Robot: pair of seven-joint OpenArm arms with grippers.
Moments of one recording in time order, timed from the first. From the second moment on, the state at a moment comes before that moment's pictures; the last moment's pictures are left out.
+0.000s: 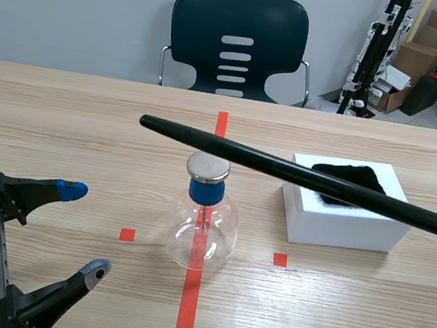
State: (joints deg) left arm -1.4 -36.5 45.4 49.4 -5.4 -25.1 -75.1; right arm -58.5 8.7 25.1 115.9 -57.1 -26.1 54.5
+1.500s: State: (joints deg) left arm -1.4 -36.5 45.4 49.4 -5.4 -25.1 -75.1; right arm -58.5 8.8 25.1 115.9 -57.1 -26.1 52.7
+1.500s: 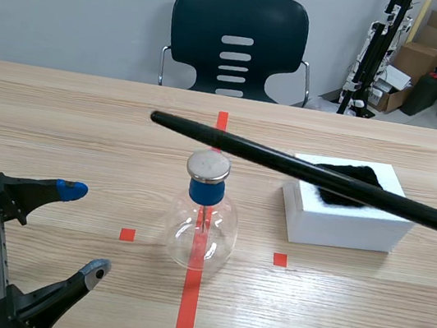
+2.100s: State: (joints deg) left arm -1.4 -36.5 45.4 49.4 -5.4 -25.1 -75.1; right arm -53.5 24.5 30.7 115.0 -48.9 -25.7 37.0
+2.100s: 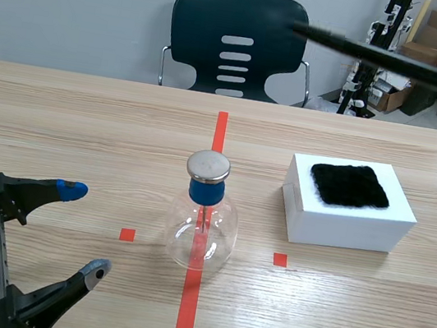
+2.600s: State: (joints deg) left arm -1.4 -36.5 45.4 49.4 -5.4 -25.1 -75.1; right arm -33.6 42.3 32.1 88.5 -48.9 -19.7 36.9
